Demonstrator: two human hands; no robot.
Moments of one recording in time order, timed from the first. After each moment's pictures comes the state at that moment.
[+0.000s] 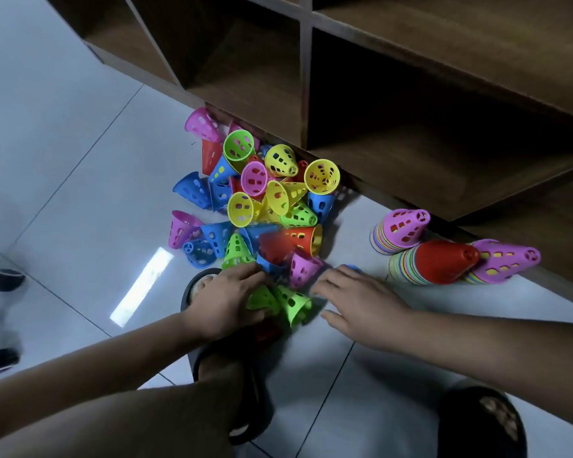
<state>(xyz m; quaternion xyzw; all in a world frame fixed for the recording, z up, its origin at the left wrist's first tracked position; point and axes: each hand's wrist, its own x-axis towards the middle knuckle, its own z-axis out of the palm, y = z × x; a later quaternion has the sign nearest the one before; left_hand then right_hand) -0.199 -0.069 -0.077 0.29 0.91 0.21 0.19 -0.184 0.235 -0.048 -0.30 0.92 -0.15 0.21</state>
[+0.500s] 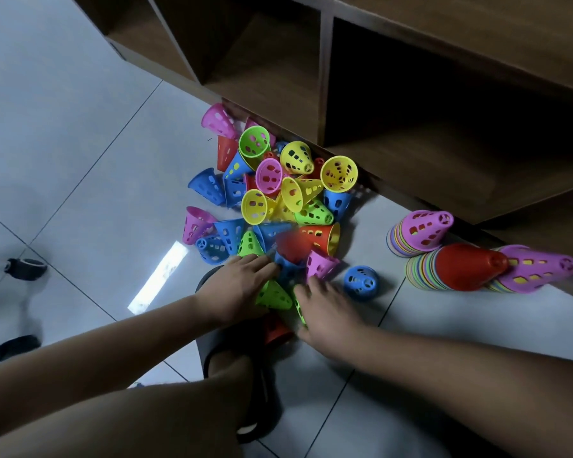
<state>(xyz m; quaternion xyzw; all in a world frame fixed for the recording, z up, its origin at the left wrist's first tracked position) -0.218 -0.075 -0.083 0.34 0.91 0.12 0.20 -0.169 0.154 -0.090 -0.21 0.92 -0.10 0.32</state>
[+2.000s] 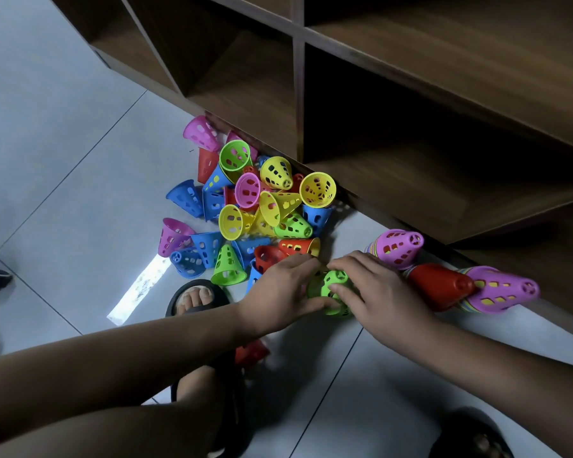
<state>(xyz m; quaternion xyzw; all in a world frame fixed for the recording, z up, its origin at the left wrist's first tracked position) -0.231 0.052 -0.077 0.27 0.89 0.36 0.12 -0.217 0.272 -0.025 -0.19 0.91 -0.34 0.13</state>
